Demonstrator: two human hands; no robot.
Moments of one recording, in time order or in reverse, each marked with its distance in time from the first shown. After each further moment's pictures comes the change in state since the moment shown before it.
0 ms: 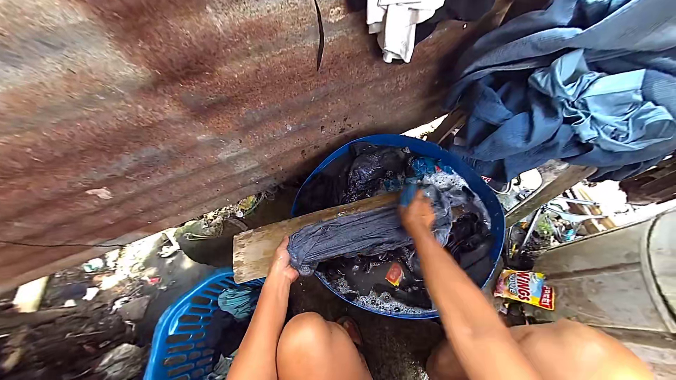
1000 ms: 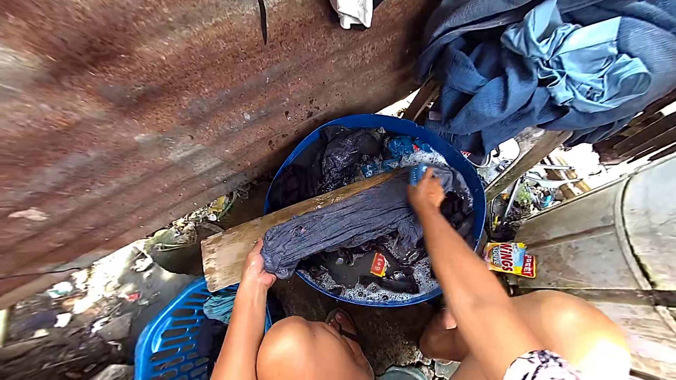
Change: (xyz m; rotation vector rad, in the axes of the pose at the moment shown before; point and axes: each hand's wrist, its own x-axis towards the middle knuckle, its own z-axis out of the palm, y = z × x) left_hand 0.002 -0.001 -0.003 0.033 -0.005 0.060; right_hand 0.041 0.050 -0.032 -0.003 0.060 0.164
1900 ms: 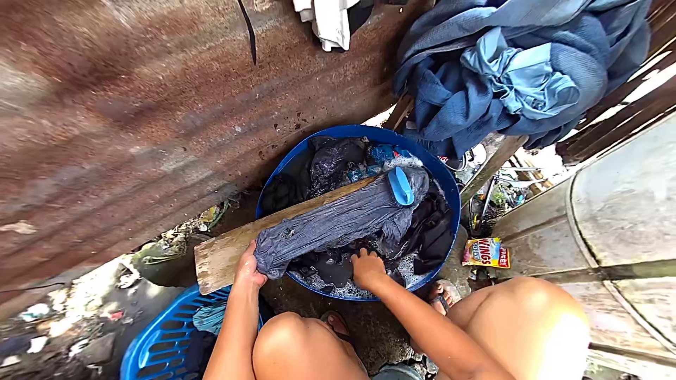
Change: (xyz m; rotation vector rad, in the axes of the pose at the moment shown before) left_hand 0.004 -0.002 0.000 0.077 0.002 0.038; right_hand -0.179 0.004 0.043 -0.402 -0.760 -0.356
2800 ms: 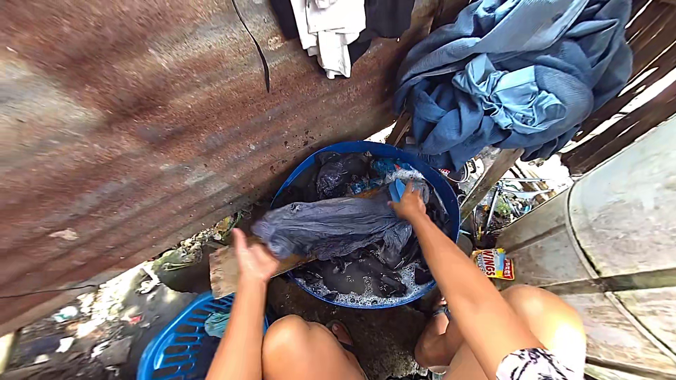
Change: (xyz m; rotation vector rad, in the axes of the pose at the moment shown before) left_hand -0.029 0.038 0.019 -0.089 -0.354 0.090; right_hand 0.051 0.098 -0.148 0.447 0.659 0.152
